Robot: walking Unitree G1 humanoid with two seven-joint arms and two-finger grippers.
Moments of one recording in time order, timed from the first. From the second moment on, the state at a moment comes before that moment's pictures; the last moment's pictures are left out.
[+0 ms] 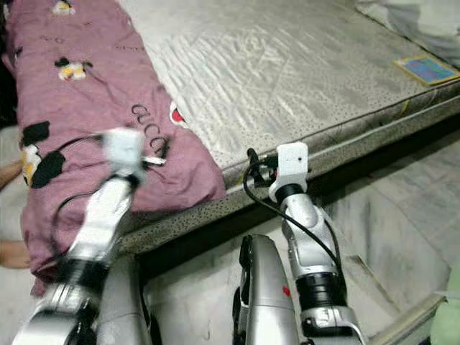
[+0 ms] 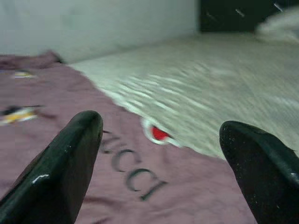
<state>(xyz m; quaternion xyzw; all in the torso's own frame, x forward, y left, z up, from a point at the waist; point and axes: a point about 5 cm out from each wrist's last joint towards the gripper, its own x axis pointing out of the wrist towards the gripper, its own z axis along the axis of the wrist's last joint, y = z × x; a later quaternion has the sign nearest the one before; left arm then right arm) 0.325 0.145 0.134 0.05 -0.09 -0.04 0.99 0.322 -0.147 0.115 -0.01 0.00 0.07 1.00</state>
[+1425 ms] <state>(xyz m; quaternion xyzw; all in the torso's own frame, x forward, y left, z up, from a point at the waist) 0.315 0.161 0.128 -0.02 -0.08 0.01 1.00 0.340 -0.133 0.127 0.02 -0.06 0.08 0.99</state>
